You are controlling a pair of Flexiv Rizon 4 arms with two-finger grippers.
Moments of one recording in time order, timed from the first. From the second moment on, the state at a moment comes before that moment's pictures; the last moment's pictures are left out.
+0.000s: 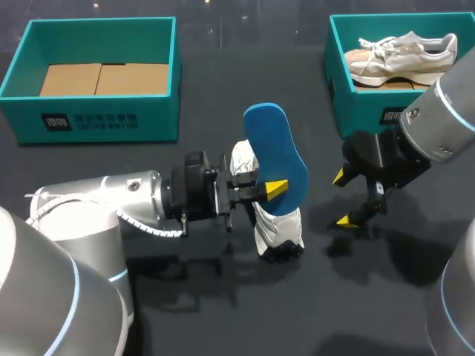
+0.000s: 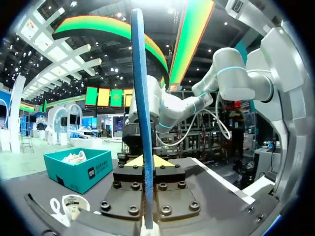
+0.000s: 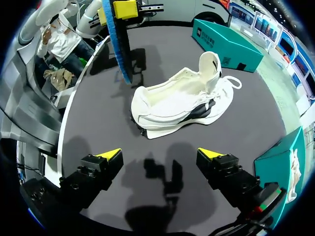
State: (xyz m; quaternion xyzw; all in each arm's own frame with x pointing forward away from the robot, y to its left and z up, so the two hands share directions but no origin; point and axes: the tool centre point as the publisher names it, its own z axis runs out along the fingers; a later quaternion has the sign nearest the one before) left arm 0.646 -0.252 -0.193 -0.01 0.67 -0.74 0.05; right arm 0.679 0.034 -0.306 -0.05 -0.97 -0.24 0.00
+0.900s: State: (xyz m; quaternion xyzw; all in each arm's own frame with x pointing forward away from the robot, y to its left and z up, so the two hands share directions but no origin) left arm 0.671 -0.248 -0.215 0.07 0.69 -0.70 0.14; right arm 0.689 0.053 -0.334 -0.02 -0.97 -0.26 0.02
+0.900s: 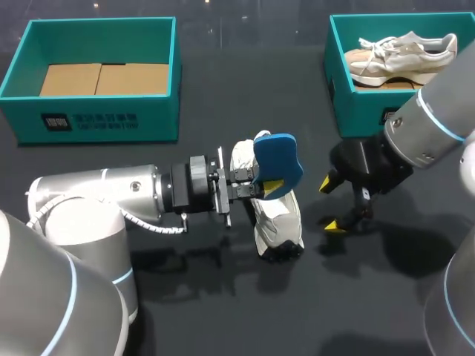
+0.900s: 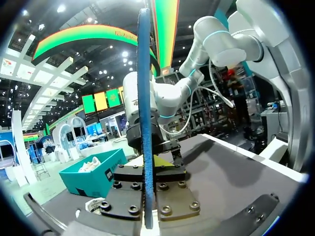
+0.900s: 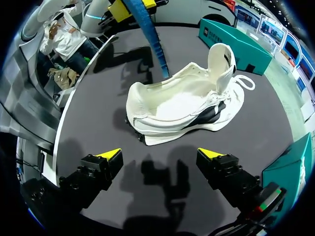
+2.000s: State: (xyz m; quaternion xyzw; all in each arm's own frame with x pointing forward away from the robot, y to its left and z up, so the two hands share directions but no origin) left arm 0.680 -0.257 -0.236 0.12 0.70 -0.69 0.12; right arm 0.712 0.072 -0.345 0.03 -0.96 -0.26 0.03
